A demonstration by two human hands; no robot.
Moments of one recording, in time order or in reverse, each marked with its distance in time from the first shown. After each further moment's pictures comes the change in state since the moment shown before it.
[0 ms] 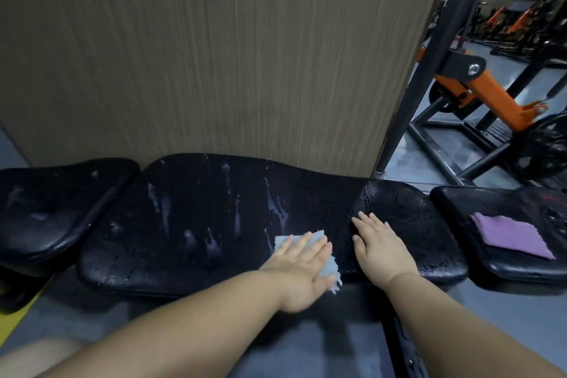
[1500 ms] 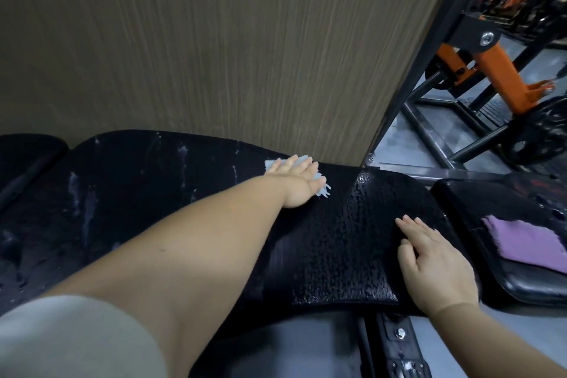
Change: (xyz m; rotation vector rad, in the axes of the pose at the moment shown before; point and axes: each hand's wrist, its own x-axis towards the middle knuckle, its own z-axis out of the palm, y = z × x) left_hand 0.167 -0.053 -0.078 -0.118 0.076 -0.162; right_hand 0.008 0.078 -0.003 0.032 0.218 0.197
